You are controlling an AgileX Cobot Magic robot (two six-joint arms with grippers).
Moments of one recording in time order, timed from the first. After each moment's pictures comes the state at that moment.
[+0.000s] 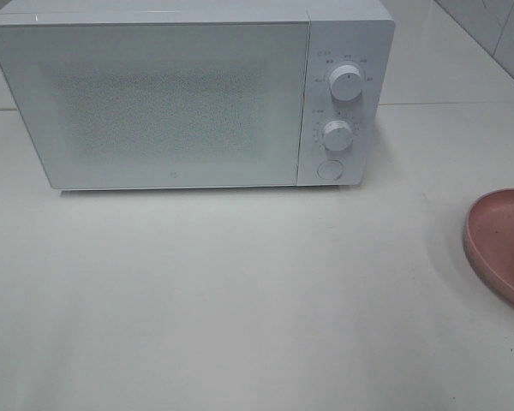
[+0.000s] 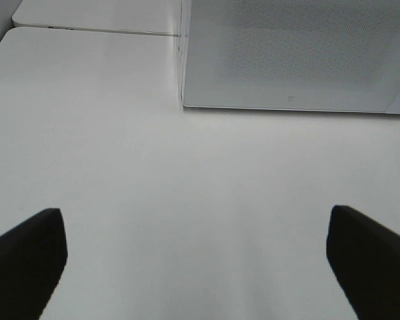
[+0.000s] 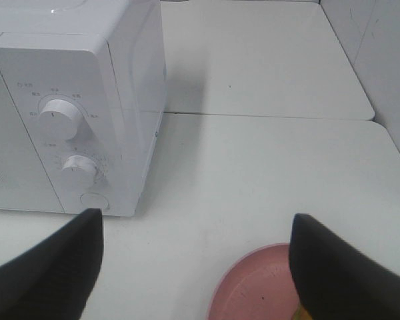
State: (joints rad) left arm 0.04 -0.01 -0.52 -0.18 1.07 0.08; right arm 0.10 0.75 -0.53 -0.10 0.20 0.10
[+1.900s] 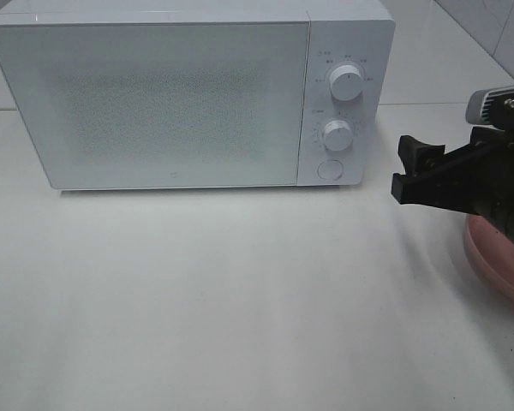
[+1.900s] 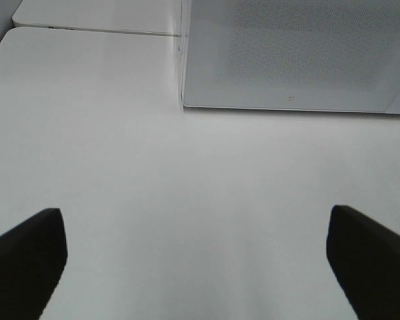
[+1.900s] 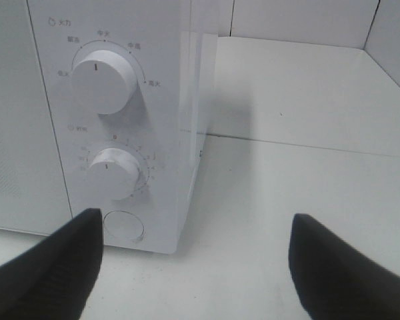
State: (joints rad) left arm 0.04 -0.01 -0.52 -0.18 1.07 0.08; right arm 0.52 1.50 -0.28 0.43 -1.03 -0.24
